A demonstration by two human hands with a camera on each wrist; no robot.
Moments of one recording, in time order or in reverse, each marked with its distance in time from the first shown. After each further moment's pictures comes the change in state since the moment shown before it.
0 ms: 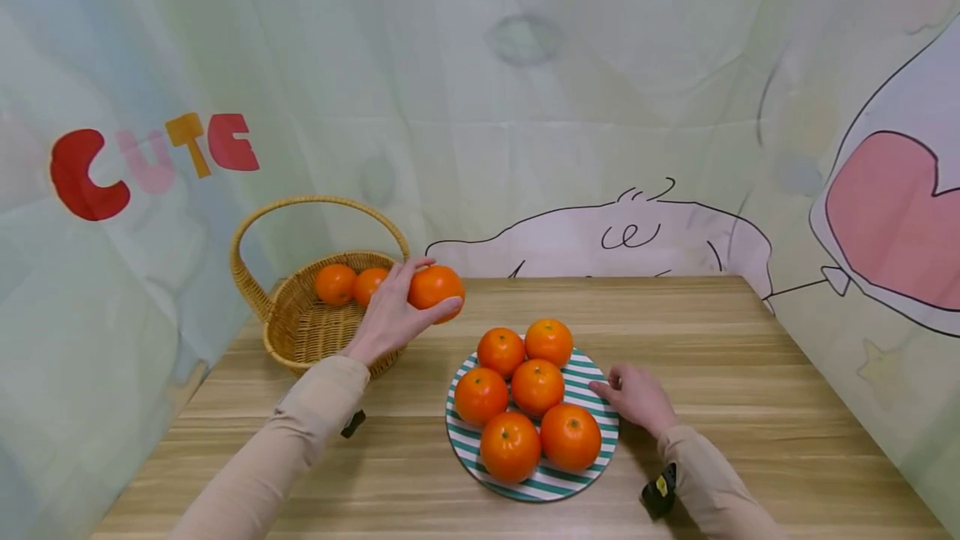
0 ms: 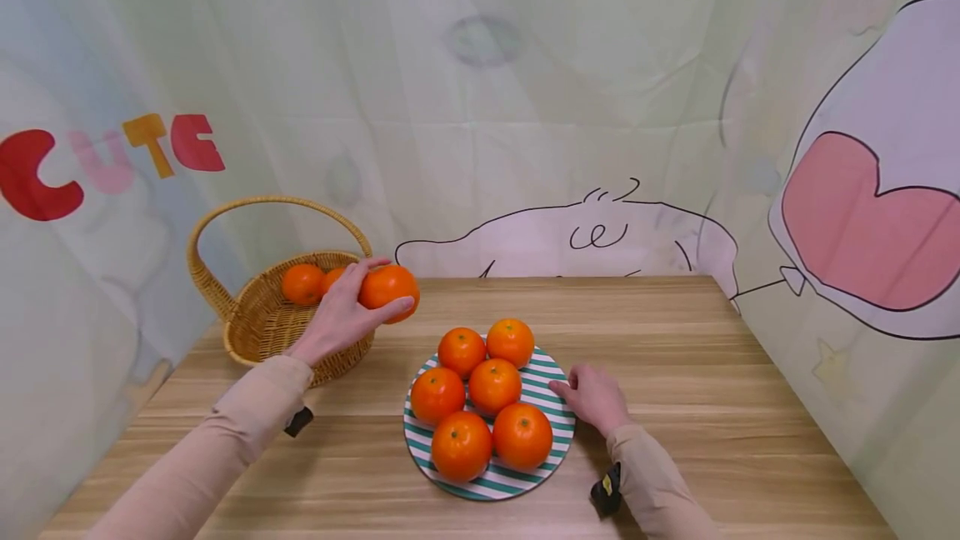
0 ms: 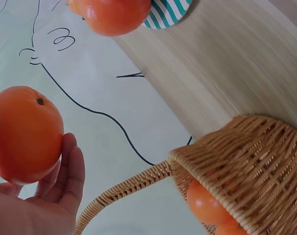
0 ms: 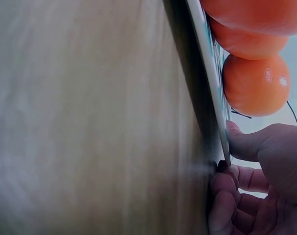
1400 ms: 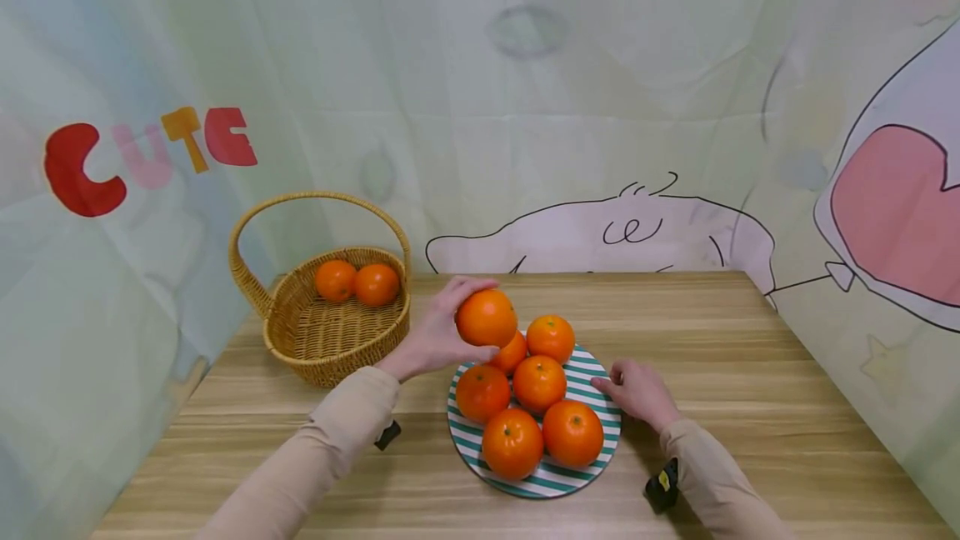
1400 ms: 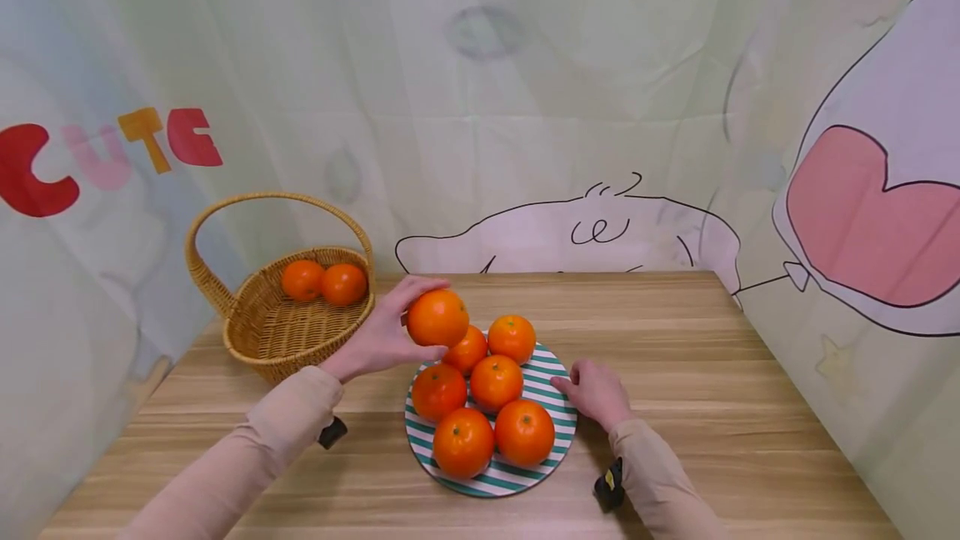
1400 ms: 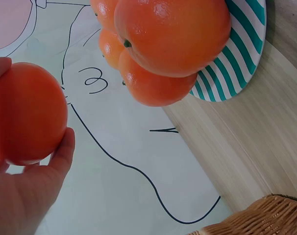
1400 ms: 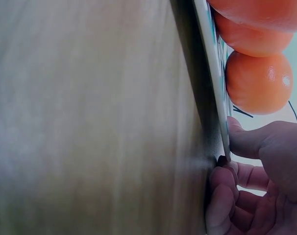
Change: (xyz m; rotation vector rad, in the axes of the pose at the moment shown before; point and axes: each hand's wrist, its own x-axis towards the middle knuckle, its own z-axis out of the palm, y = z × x) left_hand -0.012 0.029 0.037 -0.281 -0.209 0.287; right_hand 0.003 0.001 0.000 0.011 -0.036 0.039
